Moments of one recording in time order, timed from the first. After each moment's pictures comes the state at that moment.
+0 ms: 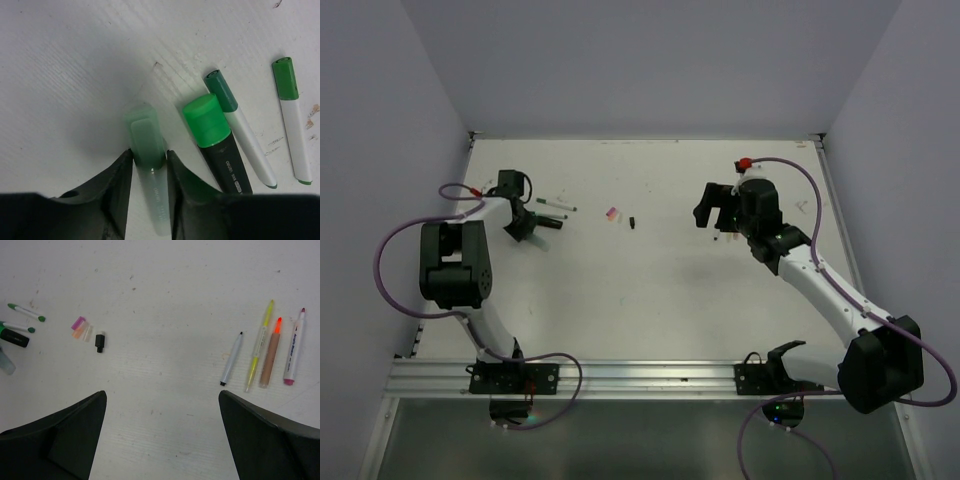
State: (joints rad) left arm 0.04 1.83 1.13 -0.44 -0.25 -0.82; right arm 0.38 1.21 0.90 -0.19 0.06 0.39
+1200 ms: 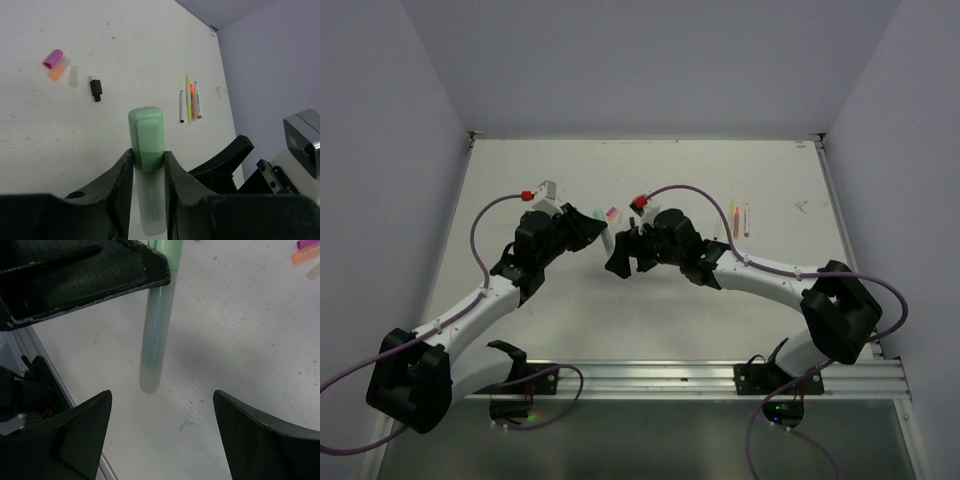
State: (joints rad) left arm -0.40 1.11 0.57 0.22 0.13 -0.85; right arm 0.85 1.52 0.93 0.11 -0.19 0.45
